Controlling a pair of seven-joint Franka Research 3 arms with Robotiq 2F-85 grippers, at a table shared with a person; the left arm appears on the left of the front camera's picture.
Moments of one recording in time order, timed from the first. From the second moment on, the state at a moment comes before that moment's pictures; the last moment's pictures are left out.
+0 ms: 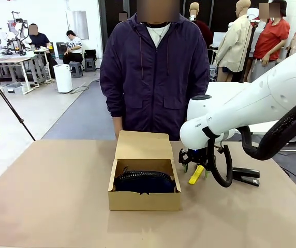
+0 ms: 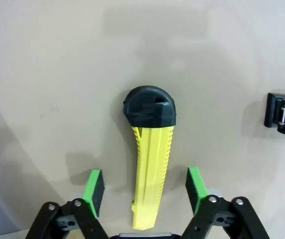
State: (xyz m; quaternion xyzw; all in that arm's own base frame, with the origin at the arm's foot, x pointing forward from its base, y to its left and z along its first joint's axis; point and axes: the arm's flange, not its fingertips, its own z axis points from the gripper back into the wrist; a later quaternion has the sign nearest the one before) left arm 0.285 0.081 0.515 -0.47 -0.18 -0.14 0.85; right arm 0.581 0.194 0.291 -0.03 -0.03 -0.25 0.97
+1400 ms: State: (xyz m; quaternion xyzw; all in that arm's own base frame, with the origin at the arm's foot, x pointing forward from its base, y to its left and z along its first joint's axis) left arm 0.285 0.081 0.515 -0.47 -0.18 -0.14 0.85; right arm 0.589 0.182 0.348 -0.01 -0.06 -0.20 0.98
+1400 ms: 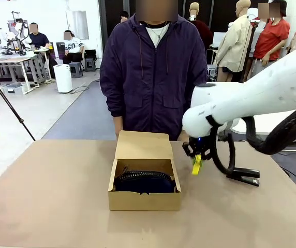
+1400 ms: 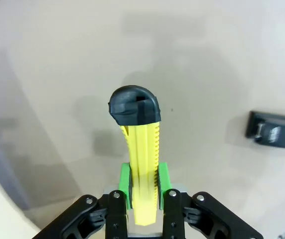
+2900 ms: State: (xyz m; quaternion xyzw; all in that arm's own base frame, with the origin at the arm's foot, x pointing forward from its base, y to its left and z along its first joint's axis) left arm 0.285 0.081 0.515 -0.47 -0.18 -0.14 0.85; right arm 0.550 0.313 0.493 0.15 -0.15 0.37 0.90
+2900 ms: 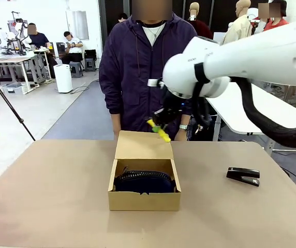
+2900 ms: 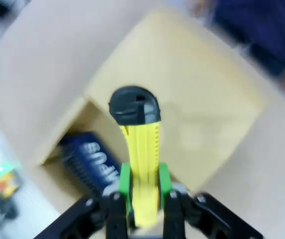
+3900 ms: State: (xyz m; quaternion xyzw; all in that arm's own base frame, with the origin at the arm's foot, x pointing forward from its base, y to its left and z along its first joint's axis) left arm 0.285 0.081 0.515 -0.47 -0.18 -0.14 0.85; right arm 0.497 0.335 0.454 0.16 -0.03 0.66 0.73
